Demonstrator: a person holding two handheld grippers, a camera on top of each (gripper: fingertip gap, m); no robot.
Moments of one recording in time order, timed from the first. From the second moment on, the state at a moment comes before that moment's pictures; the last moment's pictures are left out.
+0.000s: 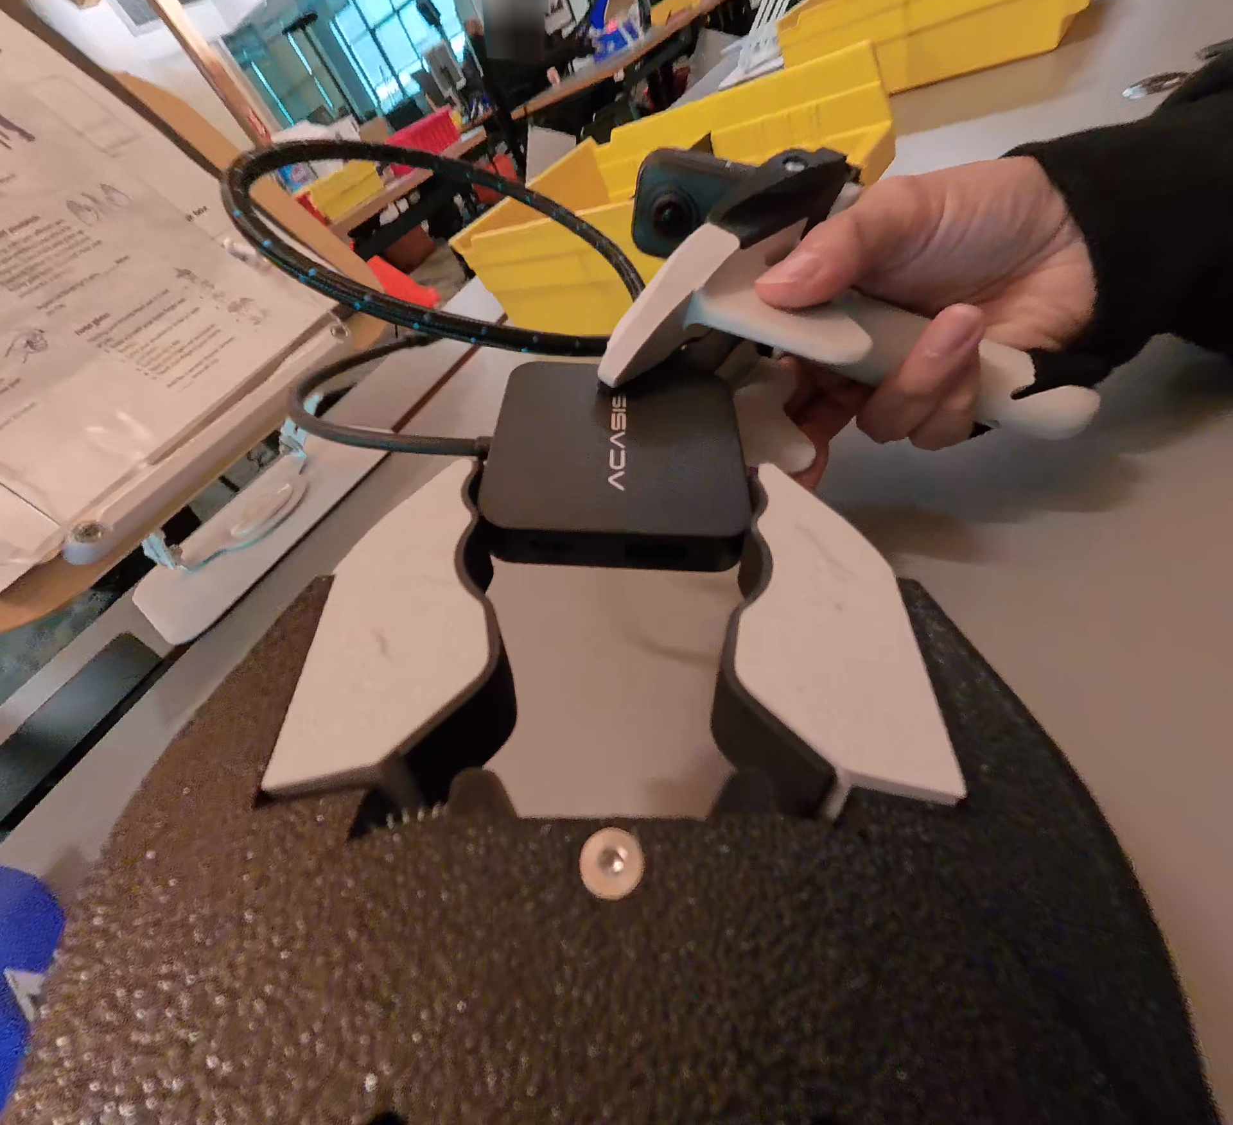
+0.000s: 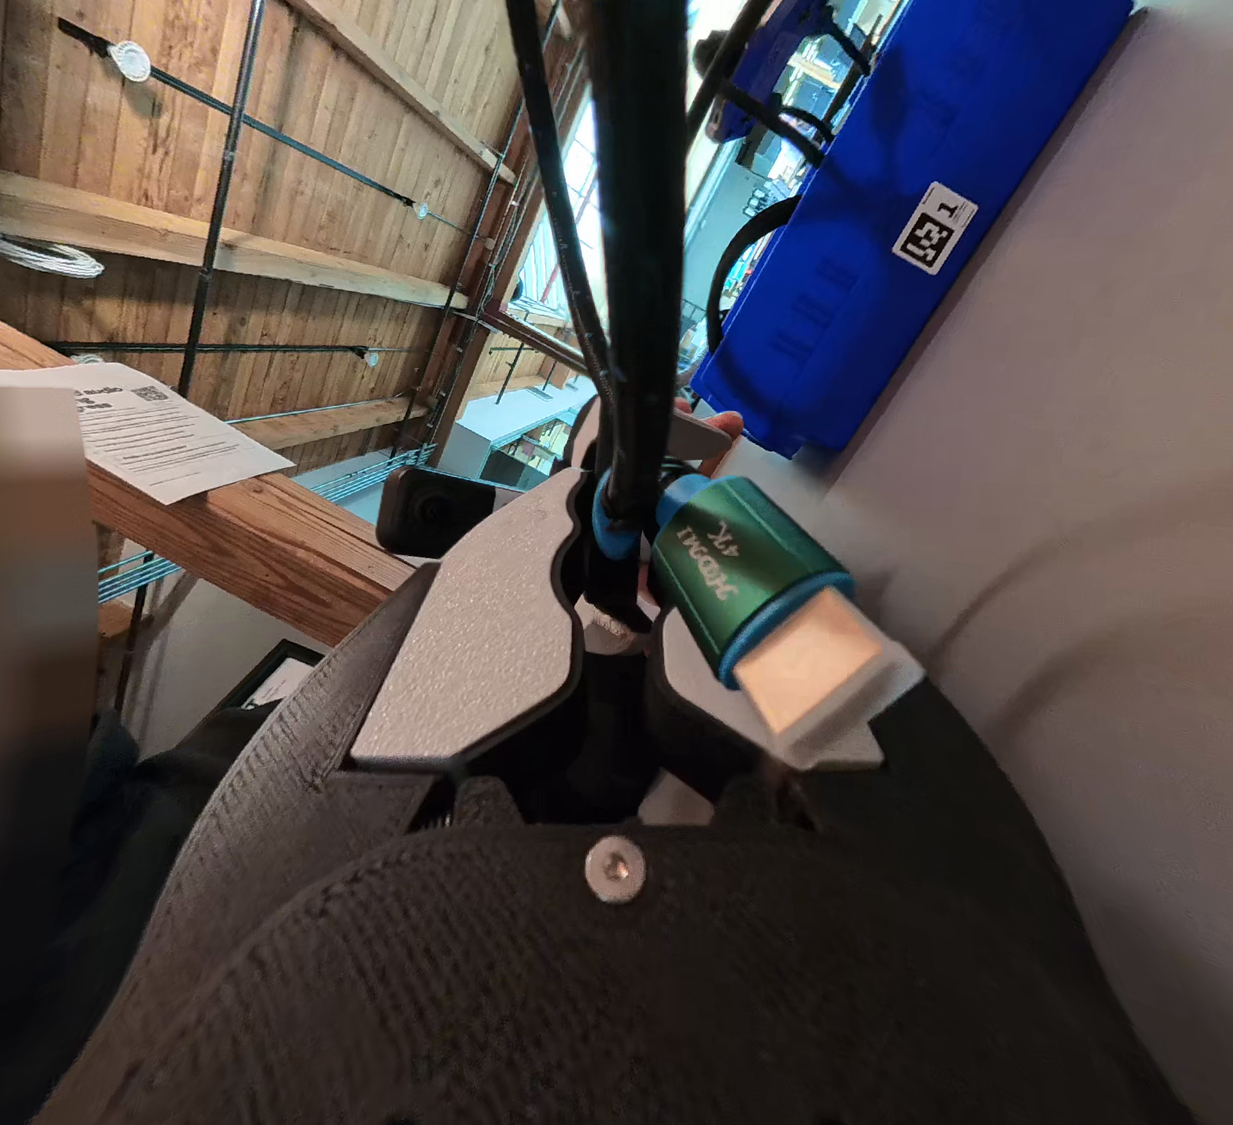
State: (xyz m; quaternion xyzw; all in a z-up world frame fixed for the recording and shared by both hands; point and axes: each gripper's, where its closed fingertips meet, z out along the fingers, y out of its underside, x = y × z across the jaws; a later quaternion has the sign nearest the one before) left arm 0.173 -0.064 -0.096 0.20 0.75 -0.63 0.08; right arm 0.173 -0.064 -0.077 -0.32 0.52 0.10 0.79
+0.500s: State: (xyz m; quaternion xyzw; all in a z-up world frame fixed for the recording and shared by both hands) left arm 0.191 -0.062 -0.077 0.08 0.73 -0.68 -0.02; right arm 0.173 -0.072 -0.065 -0.42 0.48 -0.05 0.77
